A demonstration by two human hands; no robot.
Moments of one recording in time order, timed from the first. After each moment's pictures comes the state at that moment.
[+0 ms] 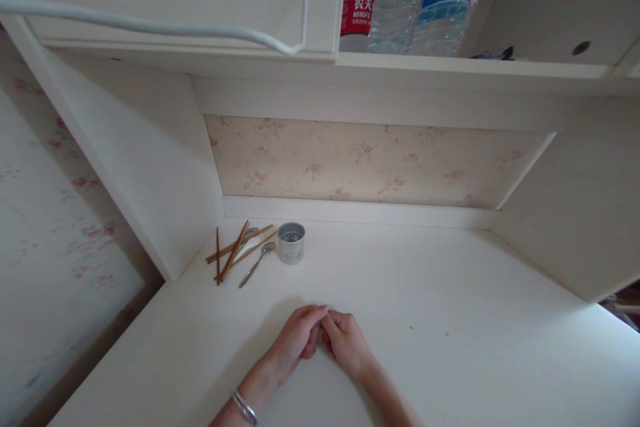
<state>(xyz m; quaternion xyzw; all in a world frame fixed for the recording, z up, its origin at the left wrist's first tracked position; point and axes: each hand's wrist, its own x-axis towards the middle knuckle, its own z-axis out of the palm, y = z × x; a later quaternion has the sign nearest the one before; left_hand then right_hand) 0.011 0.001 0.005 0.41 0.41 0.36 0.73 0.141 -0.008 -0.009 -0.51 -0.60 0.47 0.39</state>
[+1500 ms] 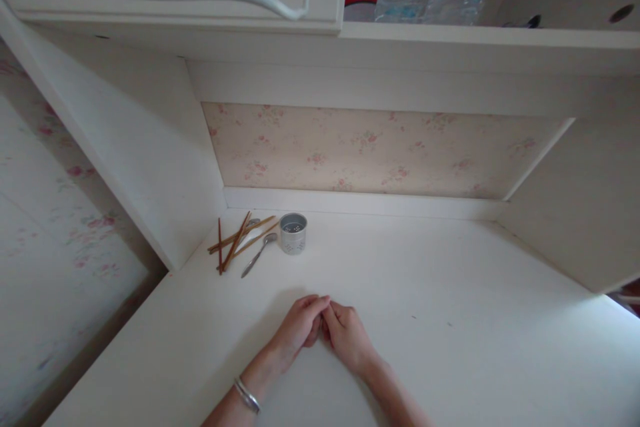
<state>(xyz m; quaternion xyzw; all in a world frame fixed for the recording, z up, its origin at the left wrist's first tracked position) 0.013 -0.002 0.019 0.43 0.43 0.37 0.71 0.139 -0.014 -0.003 -0.54 -0.66 0.40 0.35</state>
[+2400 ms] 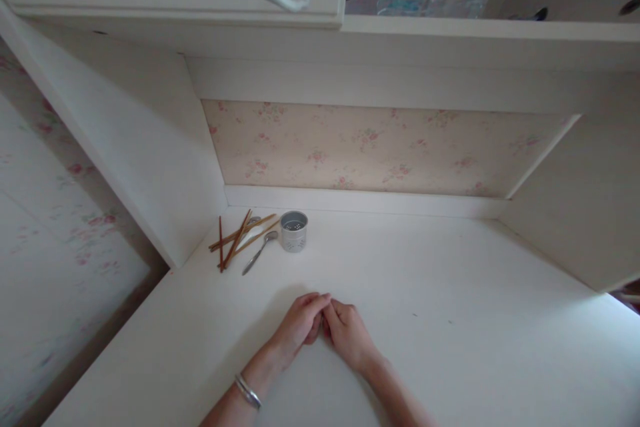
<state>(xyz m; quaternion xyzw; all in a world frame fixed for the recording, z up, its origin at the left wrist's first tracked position) 0.012 -0.002 0.017 0.44 0.44 0.36 0.70 0.139 -0.015 0.000 -0.53 -0.65 0.41 0.35</state>
